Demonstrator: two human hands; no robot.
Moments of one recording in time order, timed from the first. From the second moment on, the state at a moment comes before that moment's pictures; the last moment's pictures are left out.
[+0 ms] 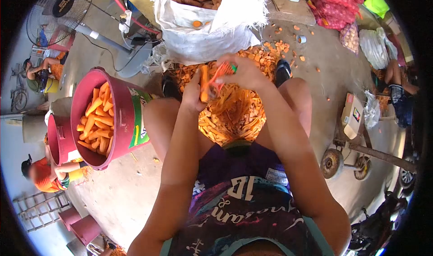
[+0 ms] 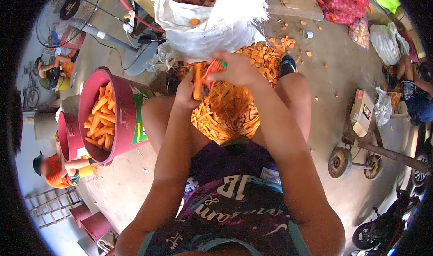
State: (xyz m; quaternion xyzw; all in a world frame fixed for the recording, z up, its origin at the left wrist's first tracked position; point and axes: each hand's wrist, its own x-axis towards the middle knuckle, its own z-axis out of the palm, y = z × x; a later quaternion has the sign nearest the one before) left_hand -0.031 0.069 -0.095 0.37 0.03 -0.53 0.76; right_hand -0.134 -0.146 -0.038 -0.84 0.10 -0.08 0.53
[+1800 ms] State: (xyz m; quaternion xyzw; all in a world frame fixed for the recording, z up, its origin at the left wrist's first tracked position) left_hand -0.043 0.051 -0.069 0.46 0.10 -0.45 0.75; right_hand -0.140 -0.137 -0.036 -0.85 0.07 0.03 0.52
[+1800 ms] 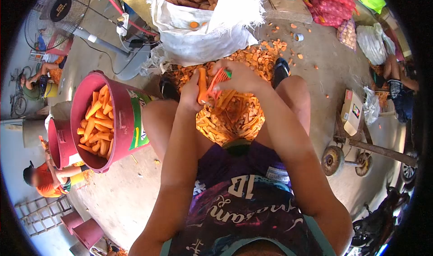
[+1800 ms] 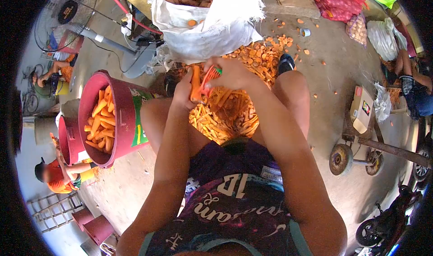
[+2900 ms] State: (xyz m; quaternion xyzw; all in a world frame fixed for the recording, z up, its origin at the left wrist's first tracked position) left_hand -0.049 0.054 -0.054 0.71 -0.18 -0.33 0.60; right_hand -0.132 -0.129 -0.043 -0.93 0.11 -0.05 0.33
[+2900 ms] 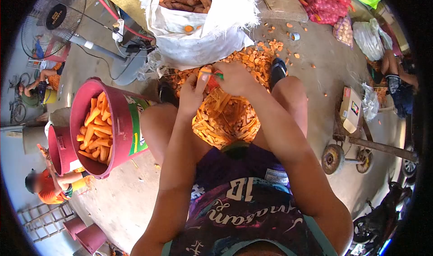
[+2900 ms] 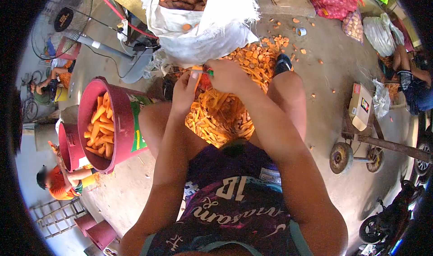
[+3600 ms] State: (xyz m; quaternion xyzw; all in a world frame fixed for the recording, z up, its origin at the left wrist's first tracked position) left_hand 0.016 0.062 -0.013 0.72 -0.05 -0.35 0.60; right_hand -0.156 -0.202 0.008 -0.90 0.23 0.01 0.37
